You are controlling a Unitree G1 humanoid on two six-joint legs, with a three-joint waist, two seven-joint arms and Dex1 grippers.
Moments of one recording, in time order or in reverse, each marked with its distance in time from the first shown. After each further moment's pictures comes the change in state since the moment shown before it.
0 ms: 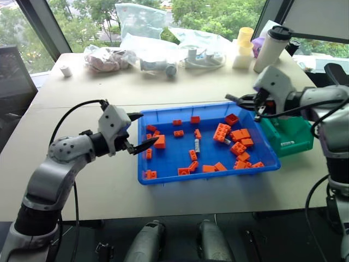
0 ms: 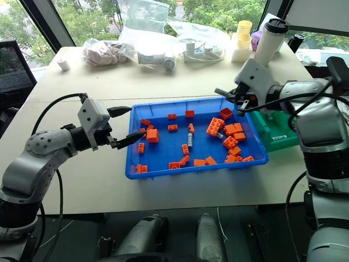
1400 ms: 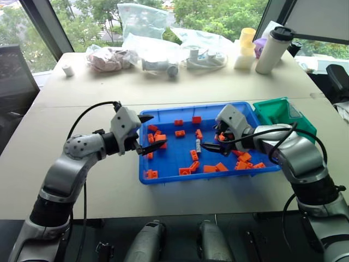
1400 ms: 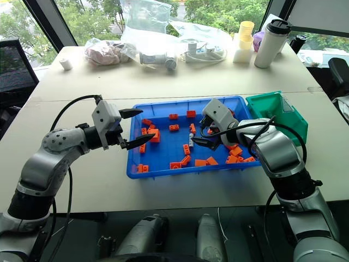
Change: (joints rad) left arm -0.038 -0.043 -0.056 0.066 0.046 -0.058 -0.042; right arm 0.137 0.306 0.188 -0.224 0.227 0.309 -0.267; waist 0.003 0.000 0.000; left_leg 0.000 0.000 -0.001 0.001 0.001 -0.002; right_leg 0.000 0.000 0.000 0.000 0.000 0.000
